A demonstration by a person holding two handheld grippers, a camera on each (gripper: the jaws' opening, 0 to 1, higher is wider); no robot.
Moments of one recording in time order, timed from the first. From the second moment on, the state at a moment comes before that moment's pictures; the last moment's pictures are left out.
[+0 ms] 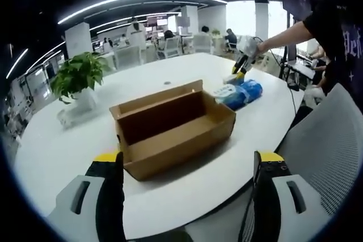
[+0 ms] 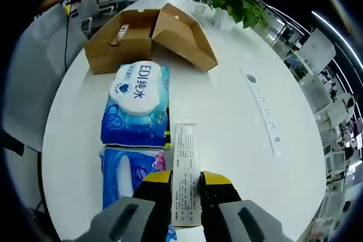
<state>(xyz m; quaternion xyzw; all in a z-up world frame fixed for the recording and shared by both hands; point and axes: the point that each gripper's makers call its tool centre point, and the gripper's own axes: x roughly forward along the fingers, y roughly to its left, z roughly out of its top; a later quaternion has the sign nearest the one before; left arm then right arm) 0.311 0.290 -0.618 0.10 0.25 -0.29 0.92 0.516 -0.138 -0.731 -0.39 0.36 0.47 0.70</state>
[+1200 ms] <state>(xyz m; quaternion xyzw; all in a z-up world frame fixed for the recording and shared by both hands) 0.312 0.290 -0.621 0.11 0.26 -0.29 0.92 0.526 -0.165 -0.748 -0.49 0.38 0.47 0.63</state>
